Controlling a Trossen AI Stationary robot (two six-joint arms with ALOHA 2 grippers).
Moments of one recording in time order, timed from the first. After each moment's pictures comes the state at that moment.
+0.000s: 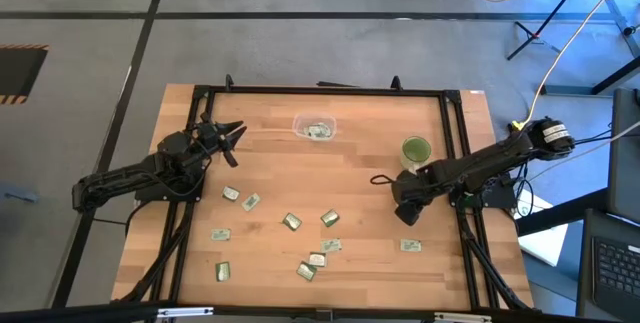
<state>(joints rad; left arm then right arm) 0.36 0.02 0.01 0.05 -0.29 0.00 0.25 1.30 0.58 -0.77 -0.06 0.96</state>
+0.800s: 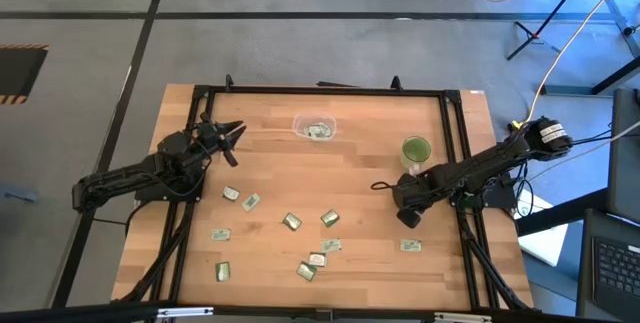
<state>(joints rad) 0.36 0.02 0.01 0.06 -0.31 0.00 0.30 1.35 0.55 -0.74 -0.04 0.99</state>
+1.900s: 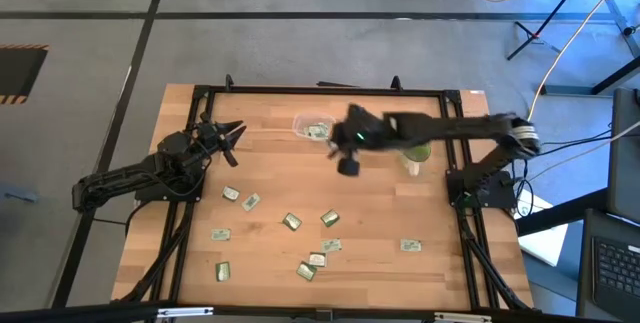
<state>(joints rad) 0.36 0.02 0.01 0.06 -0.31 0.00 -0.08 1.62 1.41 -0.57 0.23 -0.12</state>
